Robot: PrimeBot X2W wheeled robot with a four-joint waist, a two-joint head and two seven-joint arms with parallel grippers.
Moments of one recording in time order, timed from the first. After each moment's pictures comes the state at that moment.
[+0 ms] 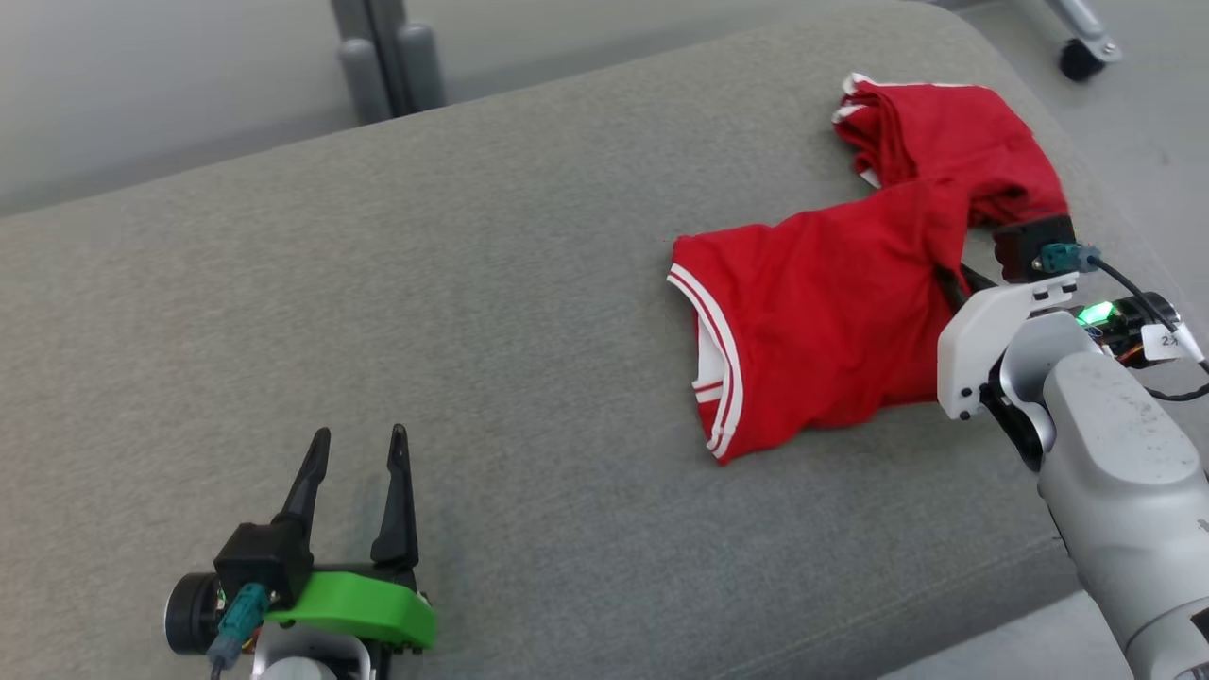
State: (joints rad) left arm -0.06 0.05 -0.14 0.23 -0.24 -0.07 -0.26; right arm -0.74 -0.22 0.21 0.88 0.20 0.13 0.04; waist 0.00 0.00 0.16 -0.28
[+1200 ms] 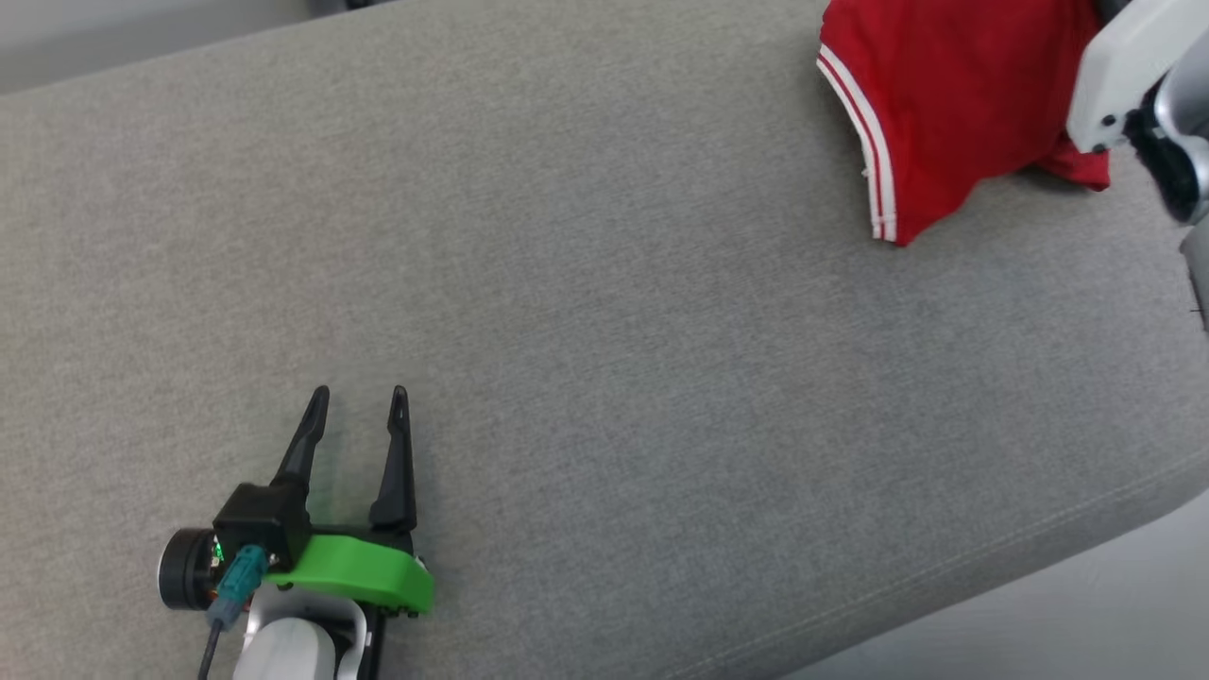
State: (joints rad) left arm -0.14 0.08 -0.16 0.25 -0.22 -0.08 -0.26; right arm -1.08 -0.37 0.21 0.78 0.26 0.13 0.15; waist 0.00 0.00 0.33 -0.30
